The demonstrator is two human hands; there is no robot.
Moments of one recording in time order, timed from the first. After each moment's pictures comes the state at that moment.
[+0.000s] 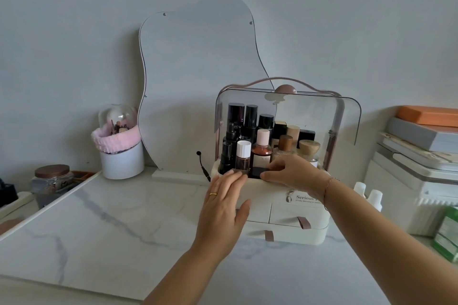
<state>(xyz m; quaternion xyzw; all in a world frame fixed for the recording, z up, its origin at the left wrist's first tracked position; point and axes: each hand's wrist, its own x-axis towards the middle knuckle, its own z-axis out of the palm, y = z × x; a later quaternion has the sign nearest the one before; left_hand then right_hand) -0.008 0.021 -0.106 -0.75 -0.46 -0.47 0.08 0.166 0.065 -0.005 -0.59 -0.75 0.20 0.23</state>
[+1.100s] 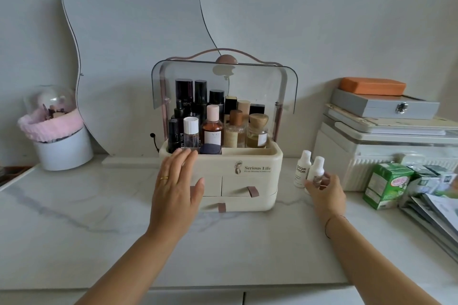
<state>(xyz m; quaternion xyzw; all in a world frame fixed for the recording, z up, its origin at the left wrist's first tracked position) 0.005 0.023 -0.116 -0.74 -0.50 -0.43 0.16 0.326 0.043 -0.141 -0.73 -0.39 0.14 0.55</state>
